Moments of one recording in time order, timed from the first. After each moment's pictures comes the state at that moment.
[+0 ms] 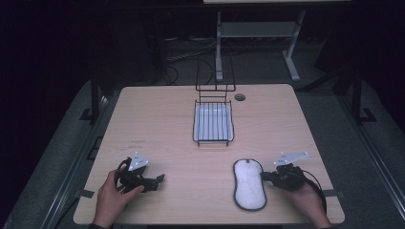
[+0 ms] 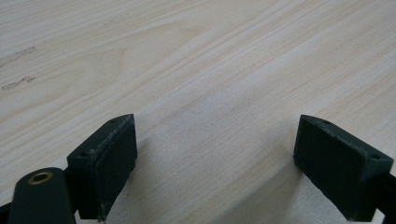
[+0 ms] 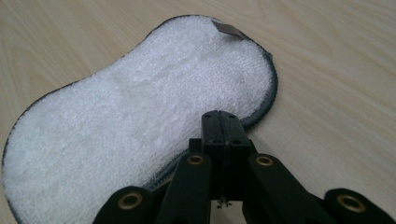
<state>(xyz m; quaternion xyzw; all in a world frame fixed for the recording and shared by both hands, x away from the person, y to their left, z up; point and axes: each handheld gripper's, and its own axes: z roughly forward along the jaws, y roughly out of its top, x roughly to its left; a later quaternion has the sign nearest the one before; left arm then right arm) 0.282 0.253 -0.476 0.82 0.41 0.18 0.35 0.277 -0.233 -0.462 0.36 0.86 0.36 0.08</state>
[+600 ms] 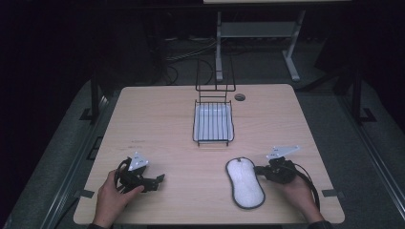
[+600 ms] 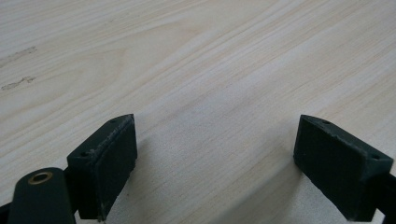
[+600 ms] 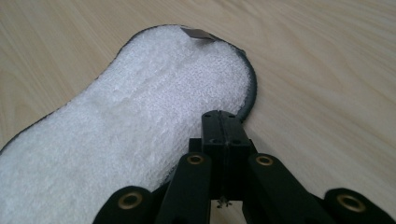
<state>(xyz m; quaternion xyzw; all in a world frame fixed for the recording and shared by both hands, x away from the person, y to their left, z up) 0.282 0.253 -0.476 0.82 0.41 0.18 0.35 0.299 -0.217 -0.464 0.36 0.86 0.36 0.07</state>
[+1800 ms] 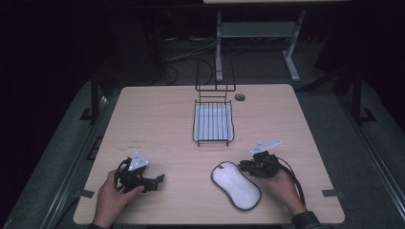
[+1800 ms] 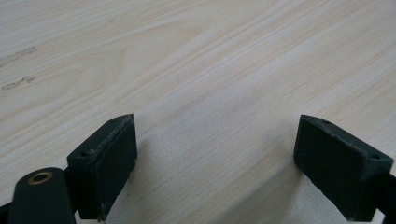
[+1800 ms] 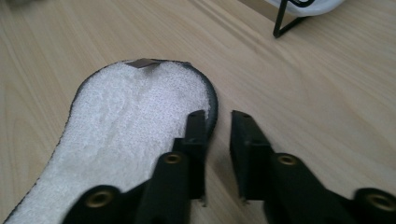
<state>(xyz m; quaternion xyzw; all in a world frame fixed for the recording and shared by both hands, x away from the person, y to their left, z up) 0.282 0.253 -0.476 0.82 0.41 0.18 0.35 0.315 -0.175 -0.459 0.34 0.86 0.38 0.06</state>
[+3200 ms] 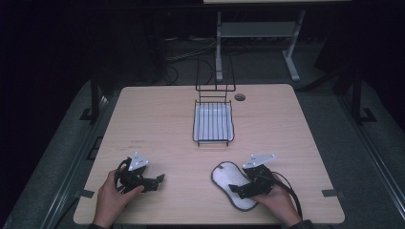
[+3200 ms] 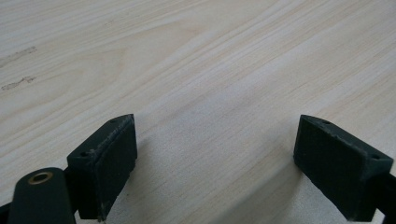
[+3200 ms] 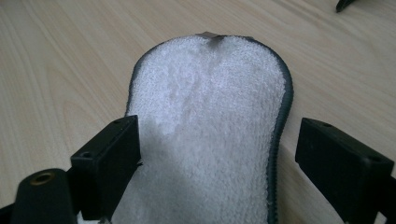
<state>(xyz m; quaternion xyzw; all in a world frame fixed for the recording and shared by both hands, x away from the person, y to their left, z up) 0.282 0.253 -0.476 0.82 0.41 0.18 0.35 0.274 -0.150 -0.464 0.35 0.86 0.36 0.06</state>
